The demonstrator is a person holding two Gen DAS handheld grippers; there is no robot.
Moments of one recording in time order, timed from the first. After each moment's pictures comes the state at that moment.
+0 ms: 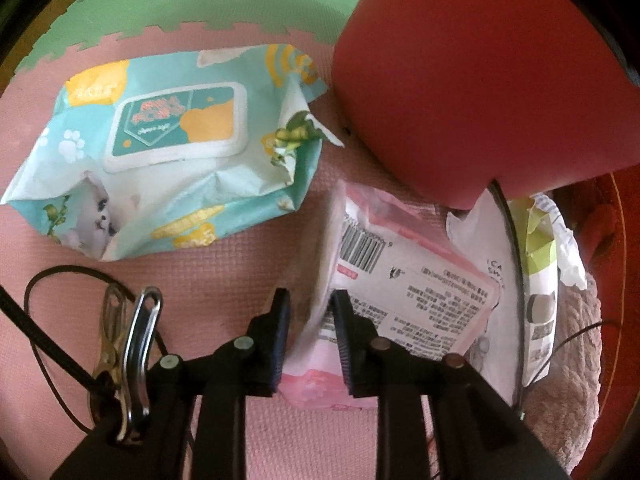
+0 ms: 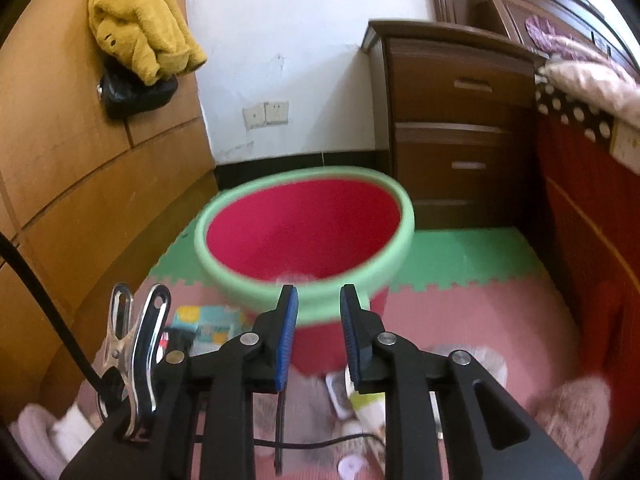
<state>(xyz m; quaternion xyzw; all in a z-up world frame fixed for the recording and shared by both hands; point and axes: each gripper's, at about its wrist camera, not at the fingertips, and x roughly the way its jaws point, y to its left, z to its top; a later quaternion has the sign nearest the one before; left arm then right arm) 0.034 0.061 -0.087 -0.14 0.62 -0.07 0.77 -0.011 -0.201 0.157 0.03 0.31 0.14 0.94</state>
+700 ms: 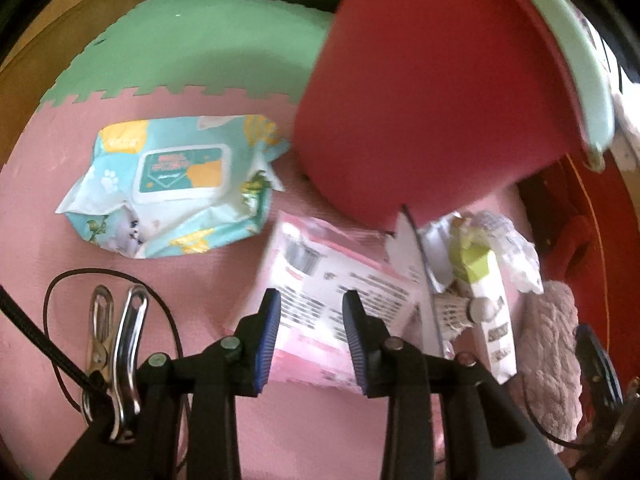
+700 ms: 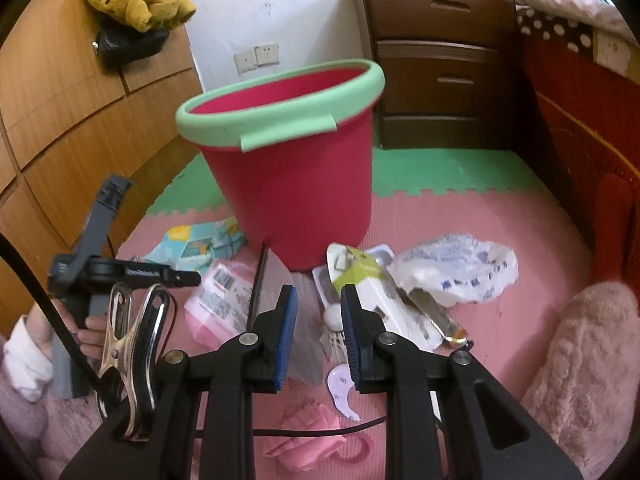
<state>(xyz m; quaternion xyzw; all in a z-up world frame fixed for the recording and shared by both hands) -0.004 0.044 -0.010 -0.14 0.56 -0.07 0.81 -0.065 -0.234 0.060 0.05 0.38 0.14 0.91</state>
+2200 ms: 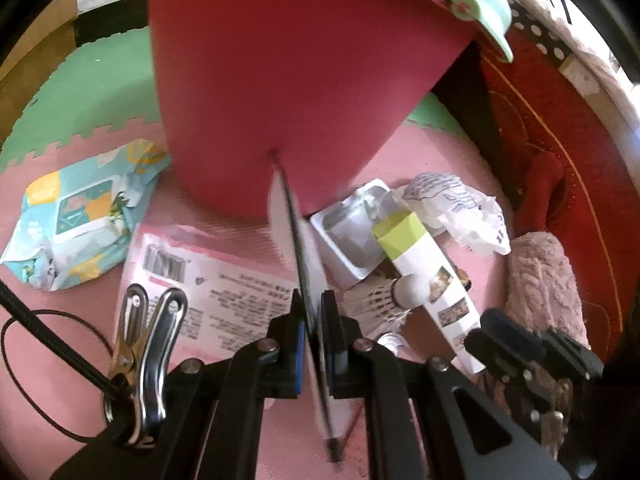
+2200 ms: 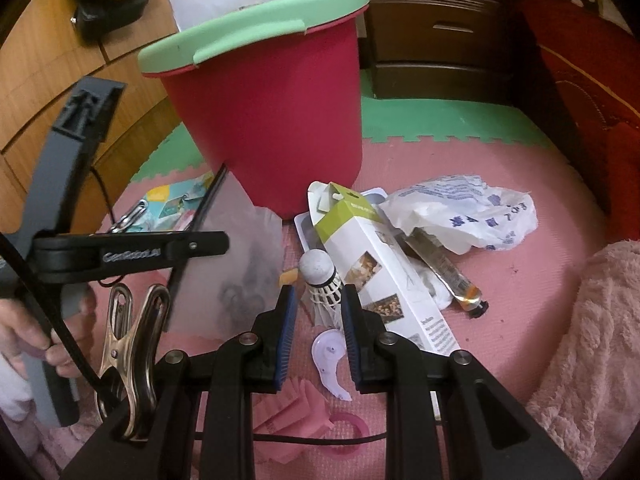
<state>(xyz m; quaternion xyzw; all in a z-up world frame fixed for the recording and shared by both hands) -0.001 -0.050 -0.012 -0.07 0.54 -0.14 0.83 -0.049 -0.233 0.005 0.04 0.44 0.14 0.89</state>
